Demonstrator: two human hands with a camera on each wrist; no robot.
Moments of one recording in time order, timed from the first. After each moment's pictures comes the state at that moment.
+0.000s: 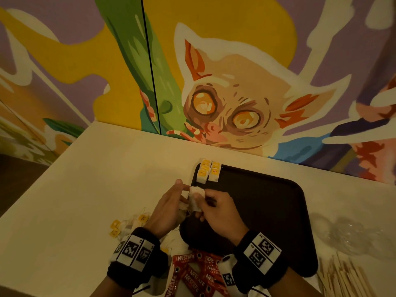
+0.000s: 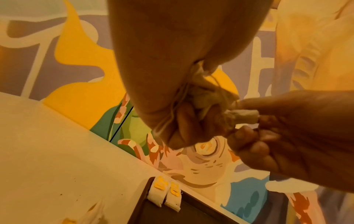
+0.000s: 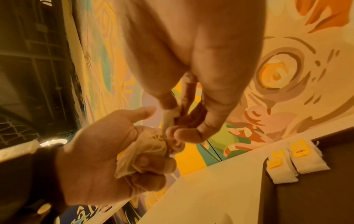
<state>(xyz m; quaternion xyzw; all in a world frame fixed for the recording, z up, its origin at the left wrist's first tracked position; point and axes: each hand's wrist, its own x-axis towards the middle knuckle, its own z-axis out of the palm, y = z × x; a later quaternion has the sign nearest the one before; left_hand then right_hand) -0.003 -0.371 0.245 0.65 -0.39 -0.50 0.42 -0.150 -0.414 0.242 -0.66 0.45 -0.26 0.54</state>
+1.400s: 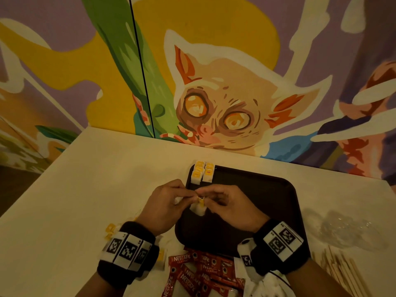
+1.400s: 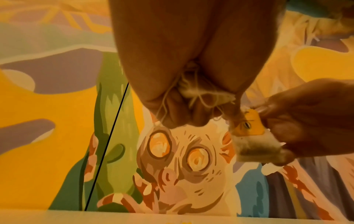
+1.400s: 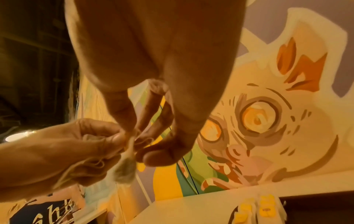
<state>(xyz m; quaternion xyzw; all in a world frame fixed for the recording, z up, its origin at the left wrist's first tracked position) 0.004 -0.374 0.253 0.59 -0.69 -0.23 0.37 -0.196 -0.432 0.270 -0.74 0.34 -0.21 0.54</state>
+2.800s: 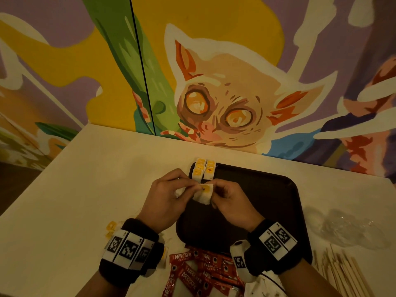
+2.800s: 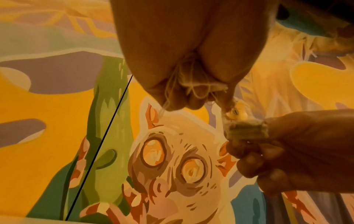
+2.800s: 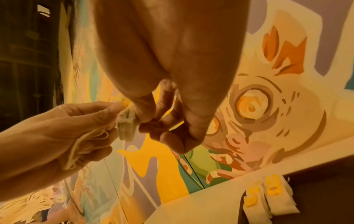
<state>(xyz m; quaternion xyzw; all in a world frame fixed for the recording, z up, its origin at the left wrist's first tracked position) -0.002 -0.376 0.271 0.54 -0.68 -0.15 0.48 -0.187 -0.436 0.256 -0.70 0.38 -0.26 0.54</state>
